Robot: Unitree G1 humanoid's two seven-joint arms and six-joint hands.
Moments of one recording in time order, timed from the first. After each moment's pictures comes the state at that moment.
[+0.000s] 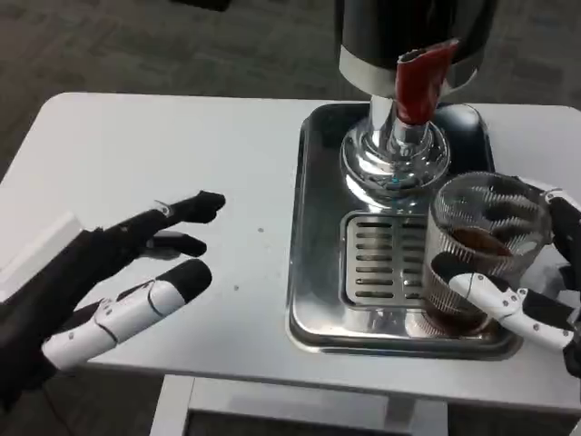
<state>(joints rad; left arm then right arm) 0.04 0.59 0.32 -0.50 -0.07 -0.05 -0.52 0.02 -0.14 -0.03 -0.44 -0.39 0.02 -0.14</state>
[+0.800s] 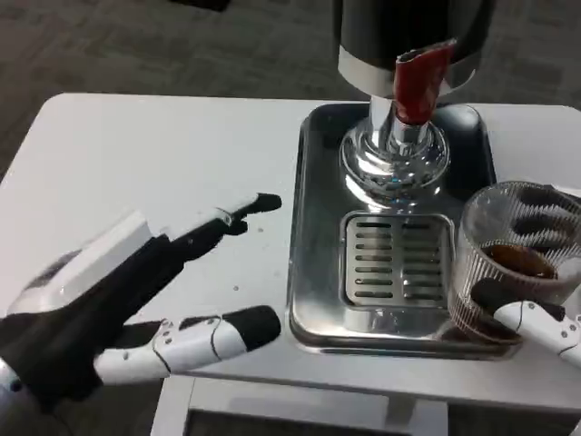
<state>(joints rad) 0.04 0.66 0.25 -0.63 0.06 -0.05 -0.52 0.20 -0.20 -0.17 -0.70 -0.25 0.04 0.06</state>
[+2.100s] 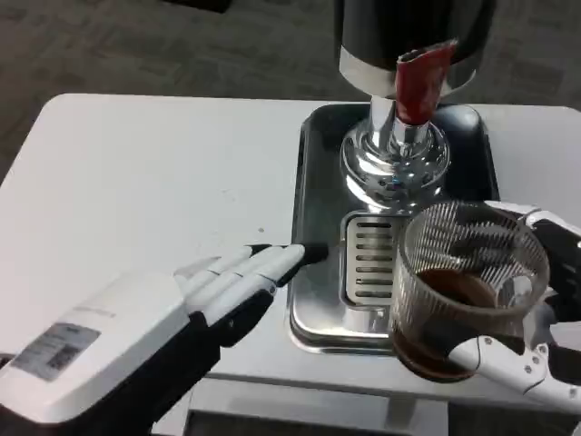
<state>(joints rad) 0.35 0.63 0.40 -1.02 0.12 -0.06 -0.56 0.28 -0.21 -0.10 -0.88 -0.19 0.11 0.19</state>
